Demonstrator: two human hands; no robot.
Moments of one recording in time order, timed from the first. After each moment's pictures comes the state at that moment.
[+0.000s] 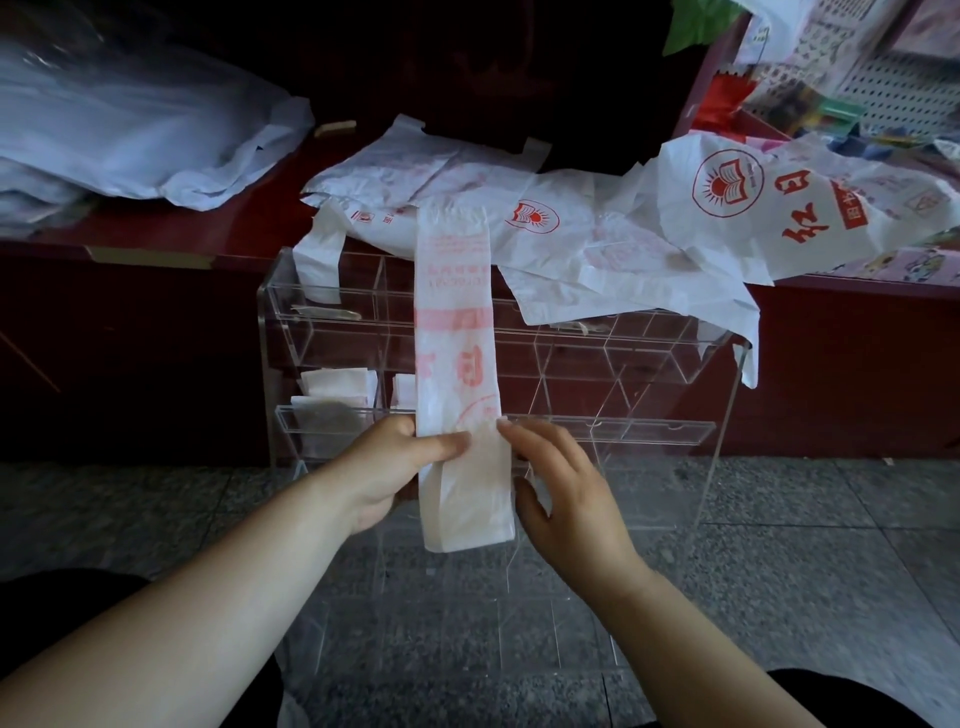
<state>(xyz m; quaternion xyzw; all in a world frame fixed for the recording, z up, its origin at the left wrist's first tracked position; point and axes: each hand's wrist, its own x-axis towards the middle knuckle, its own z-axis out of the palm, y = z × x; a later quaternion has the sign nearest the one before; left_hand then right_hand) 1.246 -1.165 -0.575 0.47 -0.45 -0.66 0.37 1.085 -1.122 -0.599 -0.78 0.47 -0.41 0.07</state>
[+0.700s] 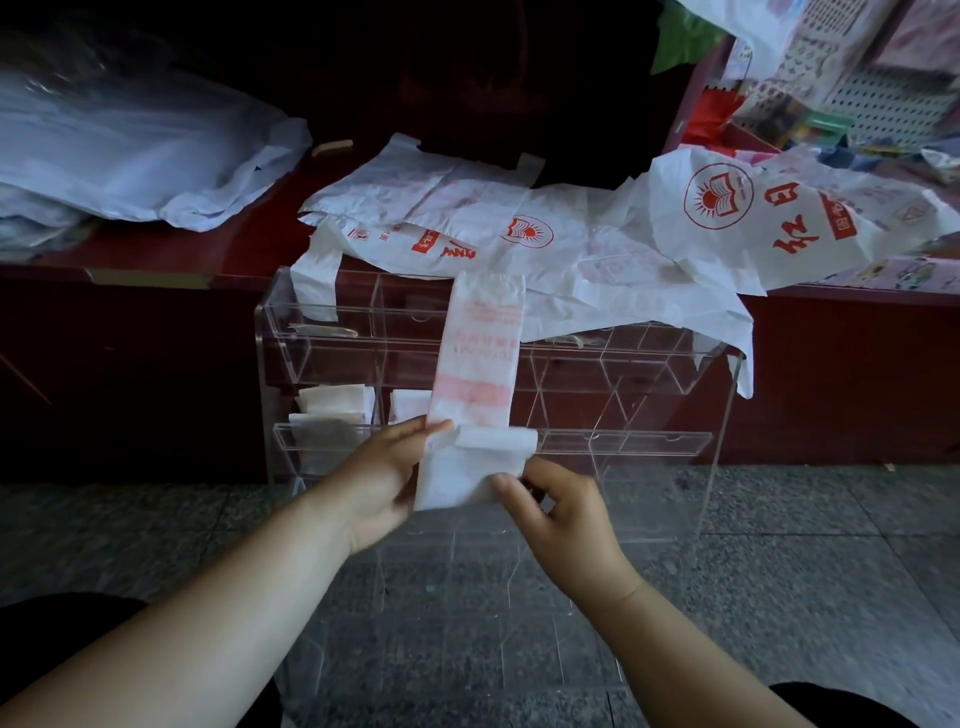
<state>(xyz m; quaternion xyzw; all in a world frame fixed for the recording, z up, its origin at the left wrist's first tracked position) 1.244 -1.162 -0.563 0.40 -0.35 -0.74 0.42 1.093 -1.121 -0.591 -0.68 0.52 -0.45 0.26</state>
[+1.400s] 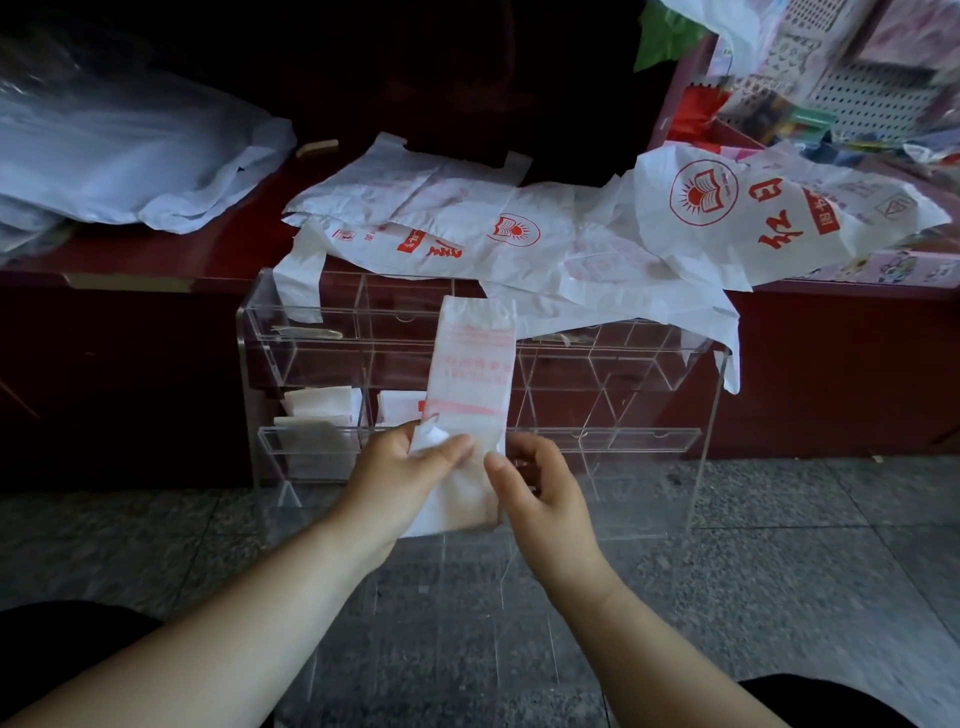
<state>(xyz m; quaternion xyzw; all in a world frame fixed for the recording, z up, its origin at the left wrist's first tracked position) 1.225 -1.149 -0.567 0.52 -0.47 -0.56 0.45 1.105 -1.115 -0.573 -0.49 0.56 -0.49 0.46</state>
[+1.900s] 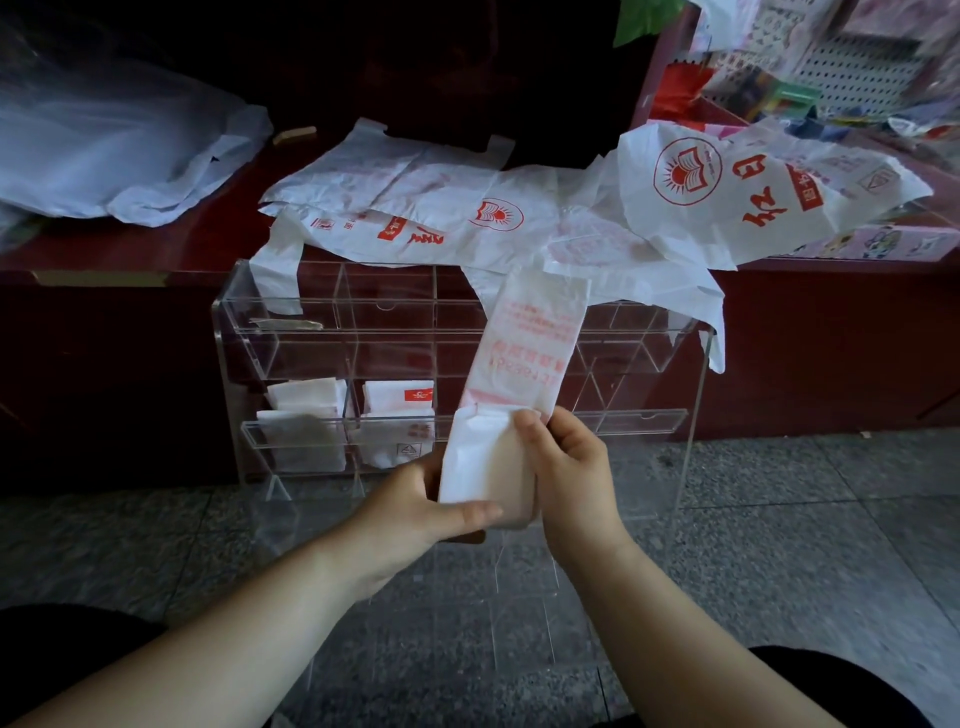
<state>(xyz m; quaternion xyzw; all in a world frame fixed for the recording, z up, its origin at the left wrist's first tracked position) 1.222 -1.132 -0.578 0.42 -0.51 -0.67 0.32 1.091 -1.127 -0.566 -0.38 0.52 -0.59 0.49</state>
